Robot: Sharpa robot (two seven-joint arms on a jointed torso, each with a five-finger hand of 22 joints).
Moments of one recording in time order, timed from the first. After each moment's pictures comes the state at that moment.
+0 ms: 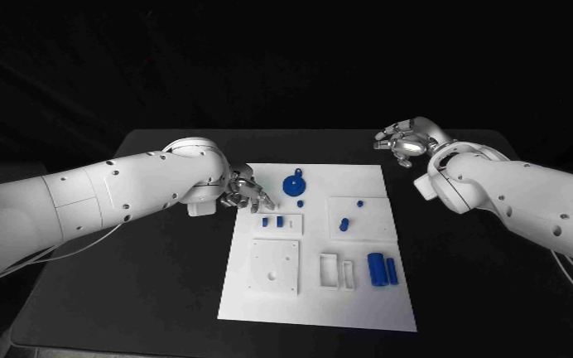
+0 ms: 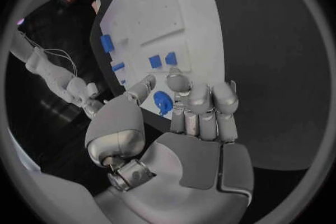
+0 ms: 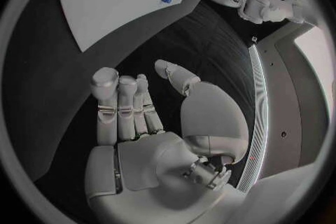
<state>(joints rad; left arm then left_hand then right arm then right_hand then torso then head) 1.34 -0.72 -0.12 1.33 -1.05 0.23 -0.48 0.65 -0.22 0.60 -0.04 0.05 1.15 0.01 0.23 1.29 1.35 -0.09 0.90 0.80 1.27 -0.19 1.31 0.90 0.12 1.08 -0.19 1.41 1.03 1.28 -0.69 -0.07 1.16 -0.79 -0.44 -0.01 1.01 -0.16 0.62 -0.21 0.39 0.84 0.16 0.24 0.53 0.91 0.05 1.15 0.88 1.18 -0.05 1.04 1.14 0.09 1.37 -0.11 0.87 1.31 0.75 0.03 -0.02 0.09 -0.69</state>
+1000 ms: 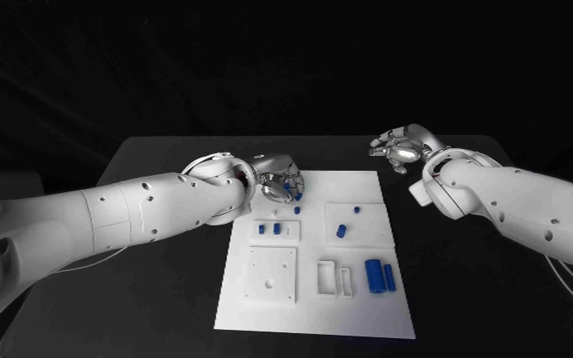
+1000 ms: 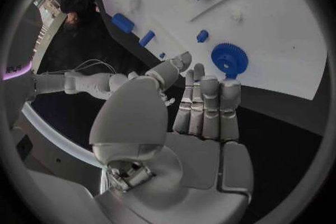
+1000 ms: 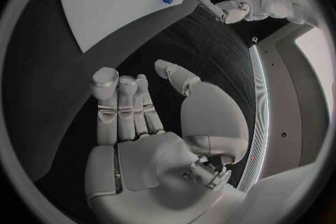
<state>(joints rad) 1.32 -0.60 -0.19 1.27 -1.24 -0.22 0.03 1.20 -0.15 0.57 -0.28 0.16 0.97 0.11 0.08 0.81 1.10 0.07 0.28 0.34 1.12 -0.04 1.23 0.77 0.09 0.92 -0.12 1.32 1.02 1.28 -0.68 -0.07 1.15 -0.79 -0.44 -0.01 1.01 -0.16 0.62 -0.21 0.40 0.84 0.16 0.24 0.53 0.91 0.05 1.15 0.88 1.18 -0.05 1.04 1.13 0.09 1.37 -0.11 0.87 1.31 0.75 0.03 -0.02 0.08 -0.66</state>
